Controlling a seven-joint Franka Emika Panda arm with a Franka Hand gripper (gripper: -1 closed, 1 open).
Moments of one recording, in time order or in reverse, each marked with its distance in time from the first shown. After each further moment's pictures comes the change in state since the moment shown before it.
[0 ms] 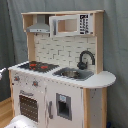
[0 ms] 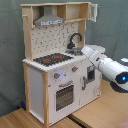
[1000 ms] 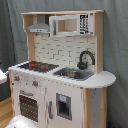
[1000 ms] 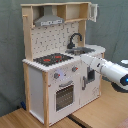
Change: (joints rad) arm 0.047 0.000 0.022 -0.153 -0.008 0.249 -0.150
